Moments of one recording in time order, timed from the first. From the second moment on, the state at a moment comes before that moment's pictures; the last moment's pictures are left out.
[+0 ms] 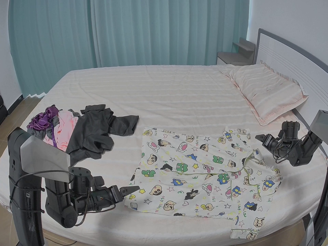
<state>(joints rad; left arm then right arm) -0.30 2.35 -0.27 -1.55 -0.42 -0.73 -0.11 2.24 -0.88 -0.85 0.09 0.55</state>
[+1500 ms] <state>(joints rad) -0.31 2.37 -0.28 -1.55 -0.38 -0.73 0.01 2.53 -1.38 -0.60 0.03 0.60</state>
